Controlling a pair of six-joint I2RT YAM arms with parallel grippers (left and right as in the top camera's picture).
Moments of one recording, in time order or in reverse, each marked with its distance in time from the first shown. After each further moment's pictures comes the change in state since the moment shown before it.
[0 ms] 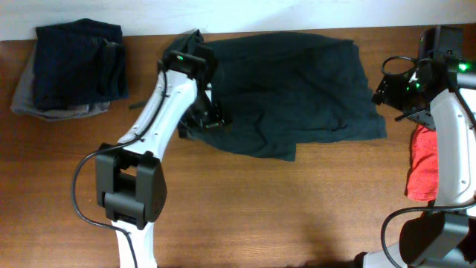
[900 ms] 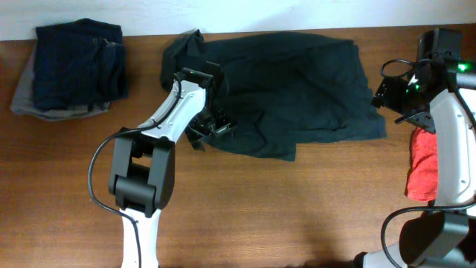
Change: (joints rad) left arm -0.009 0.121 -0.124 0.216 0.033 -0.318; right arm 0.000 0.000 -0.005 -0.029 0.000 0.001
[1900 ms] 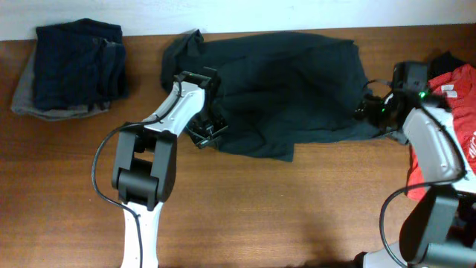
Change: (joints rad) left arm 0.026 0.059 0.000 -0.012 0.030 -0.014; right arm -0.004 0.011 -0.451 0.521 -0.061 0.011
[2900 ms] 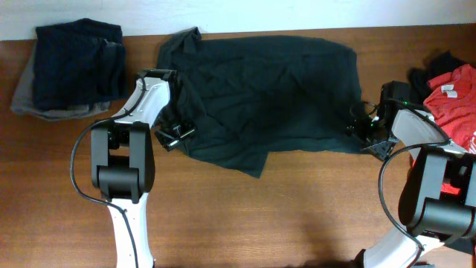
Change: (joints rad) left arm 0.193 0.021 0.000 -0.162 -0.022 0.153; right arm -0.035 0.204 -0.085 0.081 -0.124 0.090
